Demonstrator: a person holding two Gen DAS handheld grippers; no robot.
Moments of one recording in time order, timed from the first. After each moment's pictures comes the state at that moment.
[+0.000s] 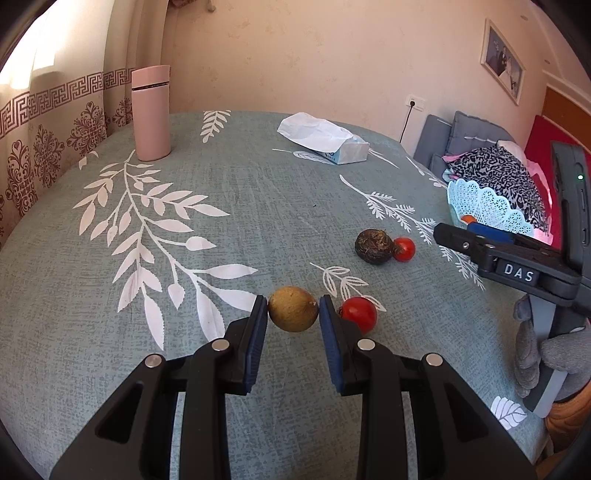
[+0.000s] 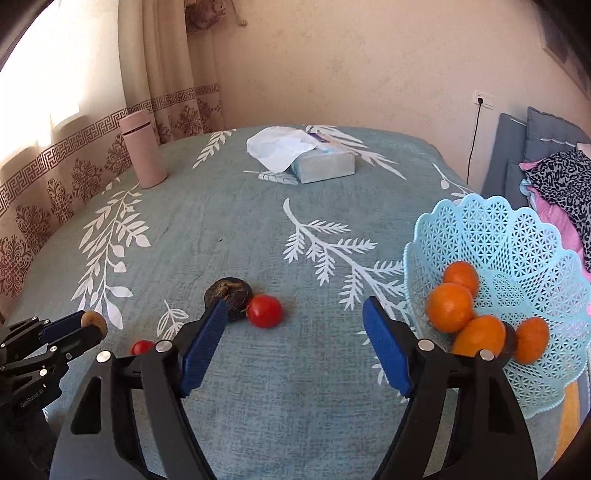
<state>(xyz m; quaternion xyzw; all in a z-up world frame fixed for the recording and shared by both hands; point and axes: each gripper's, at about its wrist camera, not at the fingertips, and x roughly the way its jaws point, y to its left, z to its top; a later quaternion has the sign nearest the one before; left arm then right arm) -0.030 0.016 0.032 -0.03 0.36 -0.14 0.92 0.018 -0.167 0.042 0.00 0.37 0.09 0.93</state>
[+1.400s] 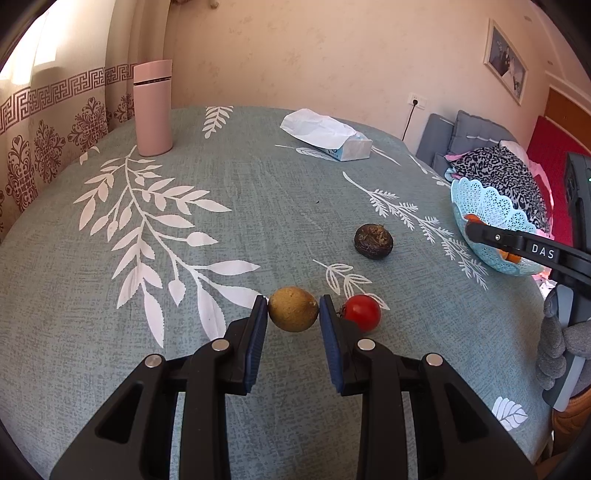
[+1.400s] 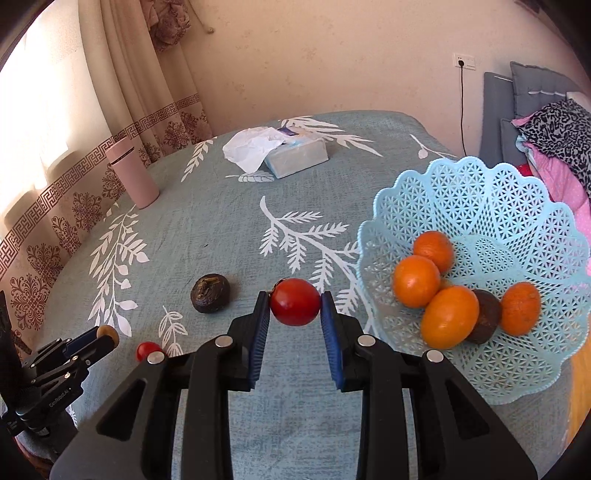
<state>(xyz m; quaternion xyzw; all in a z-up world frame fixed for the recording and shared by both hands) -0.029 0.017 0.030 -0.03 0.37 -0.13 0.92 0.004 -0.223 0.055 0.09 0.37 0.08 0.92</state>
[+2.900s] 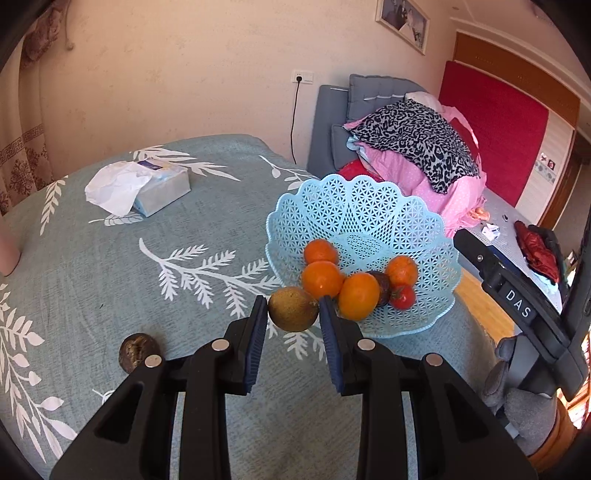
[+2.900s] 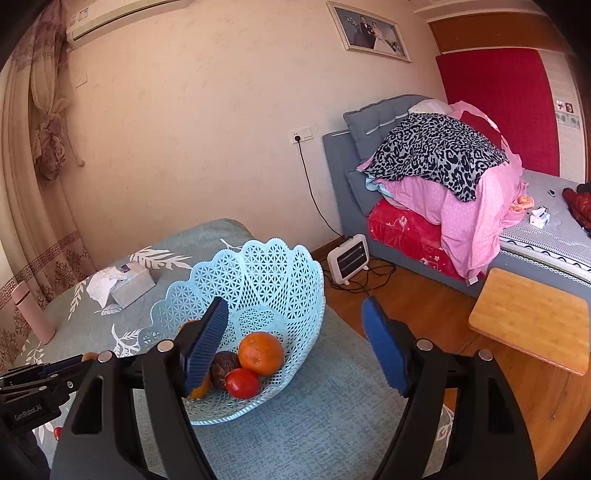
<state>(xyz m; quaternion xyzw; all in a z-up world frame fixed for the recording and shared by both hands) 0.018 -0.196 0.076 0.06 0.35 -0.31 0.88 -0.084 -0.364 0.064 0.17 0.18 -0.19 0.95</state>
